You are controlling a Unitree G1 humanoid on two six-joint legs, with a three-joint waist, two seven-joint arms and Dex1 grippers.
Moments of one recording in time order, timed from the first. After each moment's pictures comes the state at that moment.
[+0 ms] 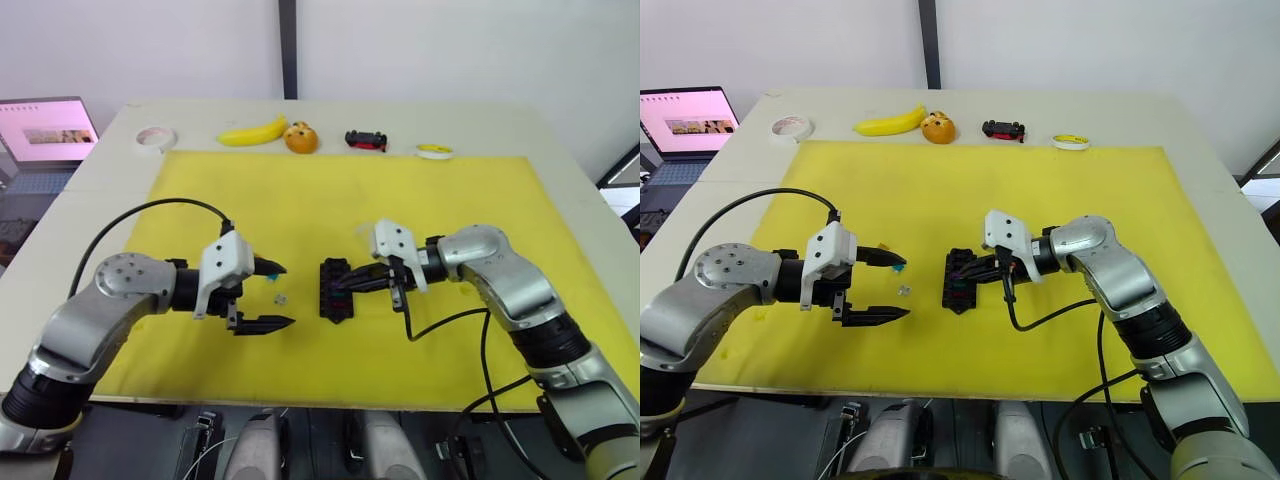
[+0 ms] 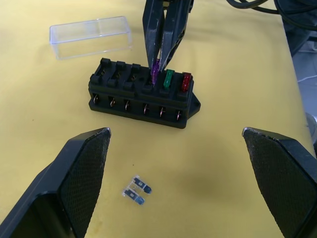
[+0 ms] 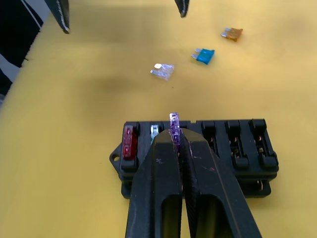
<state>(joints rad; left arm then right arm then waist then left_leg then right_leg) -0.33 0.84 -0.08 -0.43 -0.51 0.60 -1.07 -0.63 -0.65 0.30 -0.09 0.27 0.51 1.23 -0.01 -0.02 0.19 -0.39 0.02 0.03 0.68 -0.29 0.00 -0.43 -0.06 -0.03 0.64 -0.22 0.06</state>
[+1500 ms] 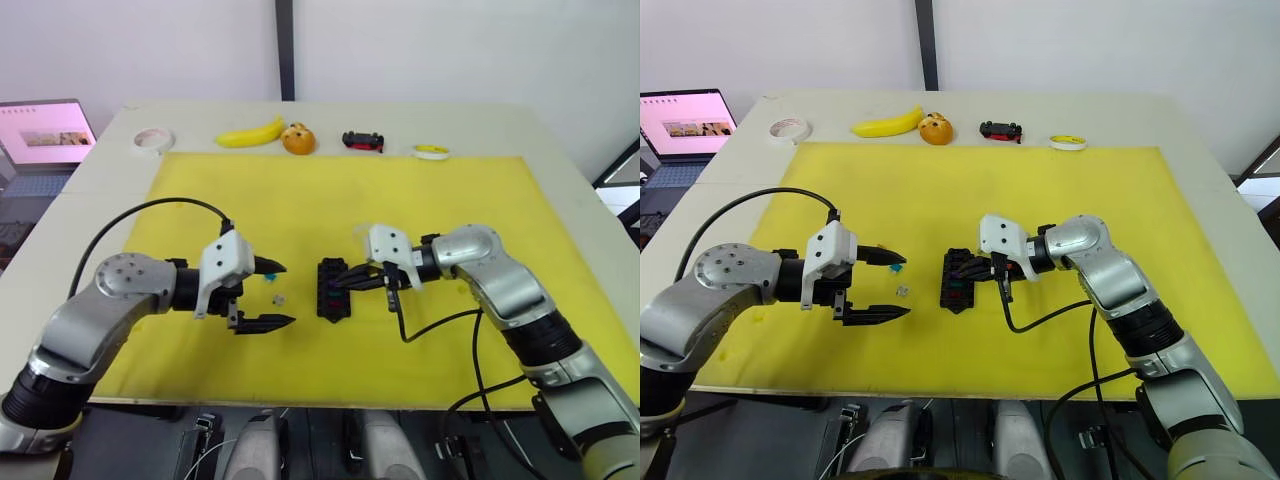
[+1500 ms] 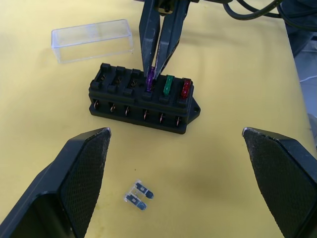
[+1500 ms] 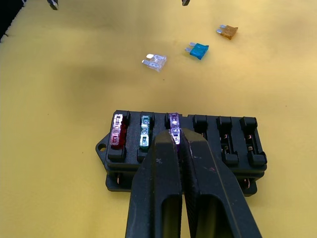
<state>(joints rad) -0.33 0.84 -0.08 -0.44 -0.51 0.60 -1.06 -0.65 -0.63 0.34 -0.05 0.19 0.42 1.23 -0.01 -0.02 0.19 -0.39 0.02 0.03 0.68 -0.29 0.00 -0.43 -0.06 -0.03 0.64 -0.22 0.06</state>
